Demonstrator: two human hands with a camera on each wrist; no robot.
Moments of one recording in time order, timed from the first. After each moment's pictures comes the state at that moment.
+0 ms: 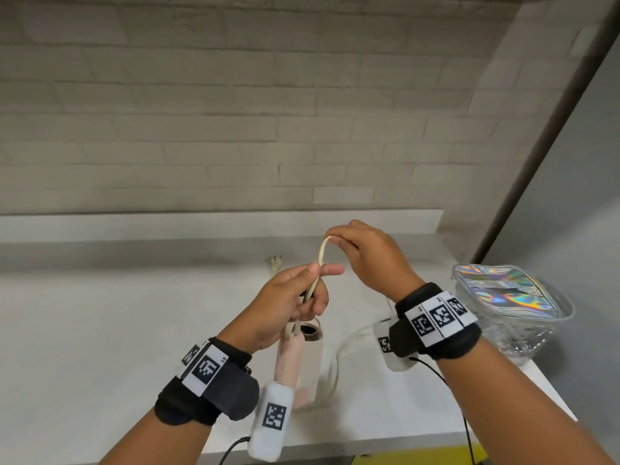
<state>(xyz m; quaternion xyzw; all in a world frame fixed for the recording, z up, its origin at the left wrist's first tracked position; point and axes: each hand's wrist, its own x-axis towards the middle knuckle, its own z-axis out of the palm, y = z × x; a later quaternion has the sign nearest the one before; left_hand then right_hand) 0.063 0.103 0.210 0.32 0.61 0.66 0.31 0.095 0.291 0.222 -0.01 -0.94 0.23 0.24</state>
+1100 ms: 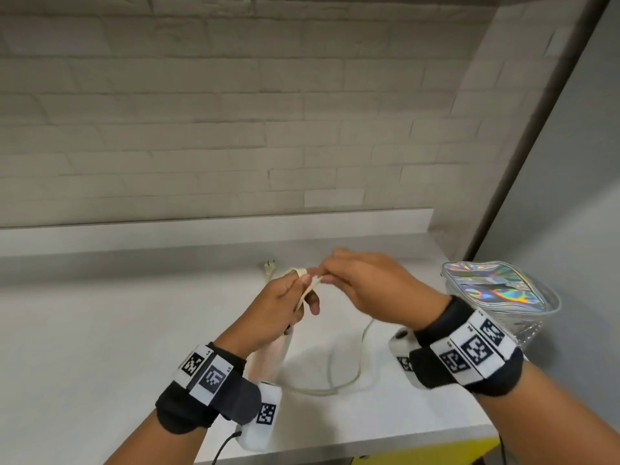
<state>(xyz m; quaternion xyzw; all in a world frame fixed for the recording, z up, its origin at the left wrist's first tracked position) 0.057 0.111 0.197 0.32 0.71 0.57 0.25 0.145 0.276 0.243 0.11 -0.98 0.13 0.15</state>
